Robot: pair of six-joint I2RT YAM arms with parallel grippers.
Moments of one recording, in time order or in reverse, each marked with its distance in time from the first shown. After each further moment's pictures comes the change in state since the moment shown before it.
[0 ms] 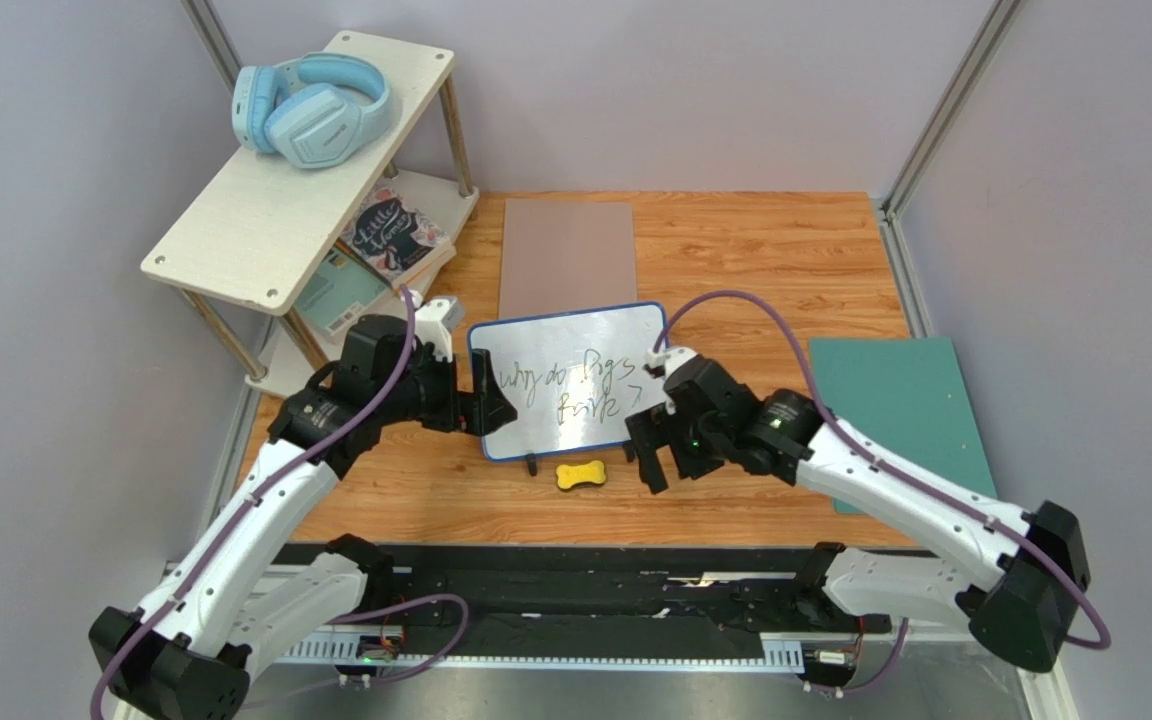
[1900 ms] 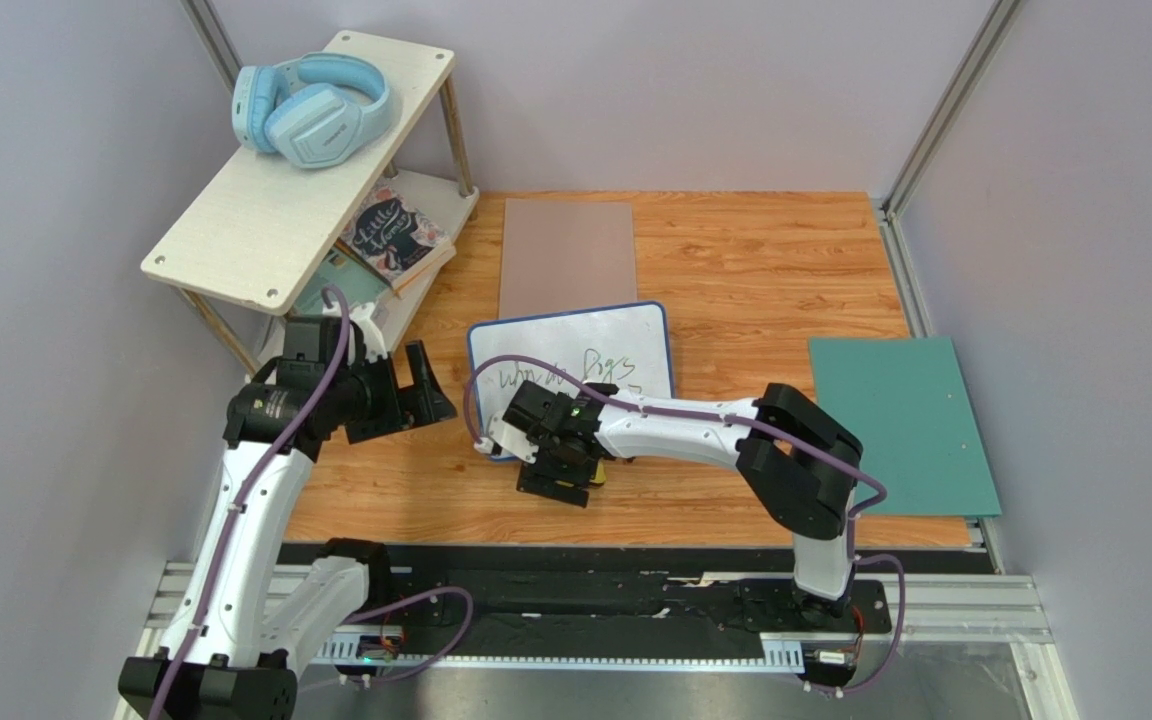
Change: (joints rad) left arm 0.330 -0.028 0.111 -0.363 -0.022 -0.007; right arm 0.261 0.813 0.421 0.095 -0.018 -0.674
